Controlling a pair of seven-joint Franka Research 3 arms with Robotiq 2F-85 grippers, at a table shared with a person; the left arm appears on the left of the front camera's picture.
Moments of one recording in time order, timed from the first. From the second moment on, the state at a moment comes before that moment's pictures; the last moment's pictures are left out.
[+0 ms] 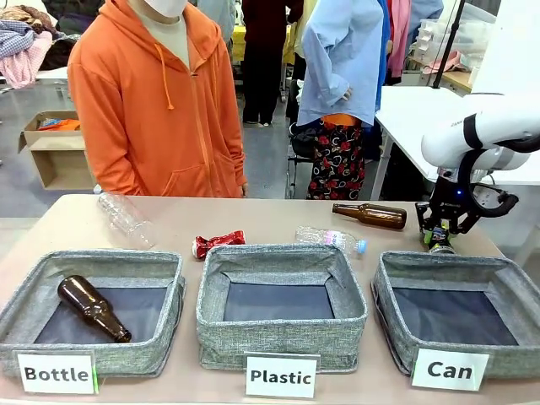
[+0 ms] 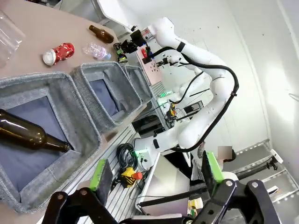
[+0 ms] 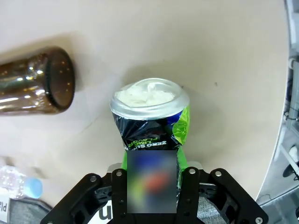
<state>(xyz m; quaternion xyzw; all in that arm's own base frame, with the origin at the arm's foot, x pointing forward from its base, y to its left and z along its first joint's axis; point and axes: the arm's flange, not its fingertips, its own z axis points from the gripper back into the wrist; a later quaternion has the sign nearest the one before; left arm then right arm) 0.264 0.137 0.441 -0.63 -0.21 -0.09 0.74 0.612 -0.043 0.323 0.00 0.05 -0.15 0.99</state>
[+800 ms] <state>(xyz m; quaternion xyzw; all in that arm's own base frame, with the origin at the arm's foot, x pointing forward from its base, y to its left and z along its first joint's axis) 0.263 0.137 0.442 -0.63 -0.21 -0.09 0.74 0.456 0.007 0.476 0.02 -0.01 0.23 0.97</state>
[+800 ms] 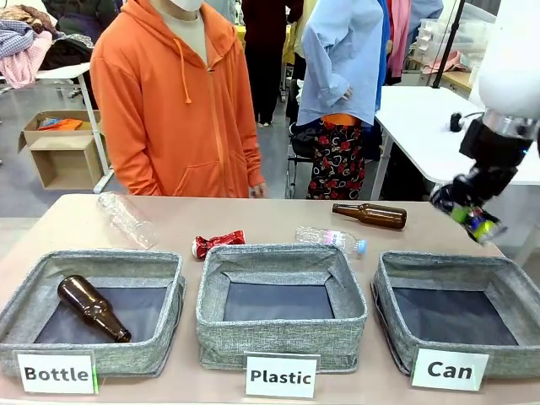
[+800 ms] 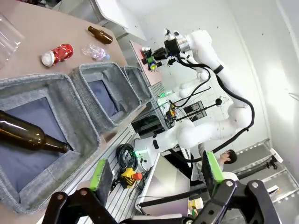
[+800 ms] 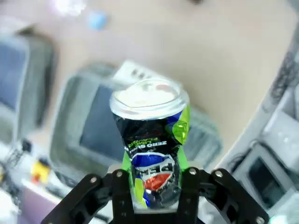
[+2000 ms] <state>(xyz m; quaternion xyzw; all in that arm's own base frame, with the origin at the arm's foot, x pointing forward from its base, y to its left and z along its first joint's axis) 0.263 0.137 0.442 -0.63 -0.21 -0.09 0.74 0.395 0.006 0.451 0.02 0.02 0.59 0.81</state>
